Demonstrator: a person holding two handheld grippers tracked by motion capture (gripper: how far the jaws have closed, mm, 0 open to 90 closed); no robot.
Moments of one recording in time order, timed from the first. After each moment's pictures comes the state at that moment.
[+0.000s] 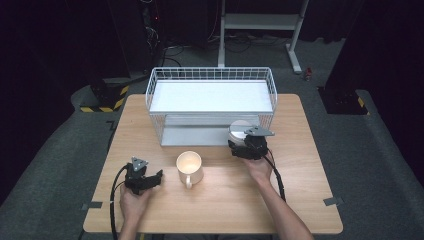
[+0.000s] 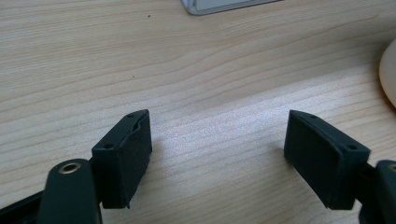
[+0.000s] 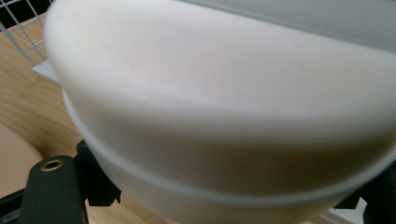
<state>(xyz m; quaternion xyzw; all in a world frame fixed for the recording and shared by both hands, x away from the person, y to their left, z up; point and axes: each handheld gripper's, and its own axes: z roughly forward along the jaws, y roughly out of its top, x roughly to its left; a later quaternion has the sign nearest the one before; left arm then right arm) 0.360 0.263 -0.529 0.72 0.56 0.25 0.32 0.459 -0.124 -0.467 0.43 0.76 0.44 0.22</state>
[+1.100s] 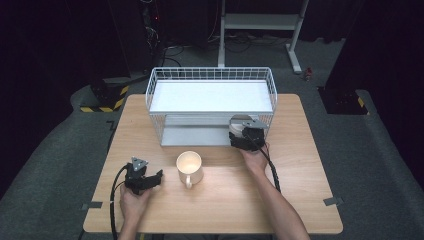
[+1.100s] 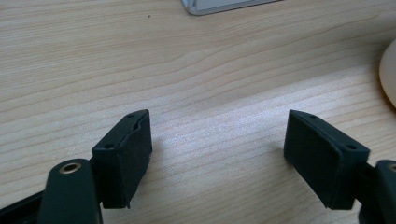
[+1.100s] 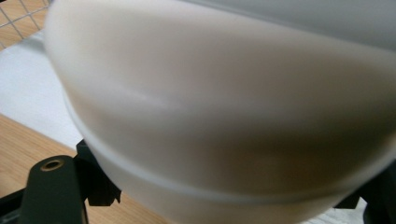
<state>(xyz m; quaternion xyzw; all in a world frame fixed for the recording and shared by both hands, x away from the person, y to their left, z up) 0.360 0.263 -0.529 0.72 0.56 0.25 0.32 0.500 -0.120 -0.488 0.46 0.74 0.42 0.25</state>
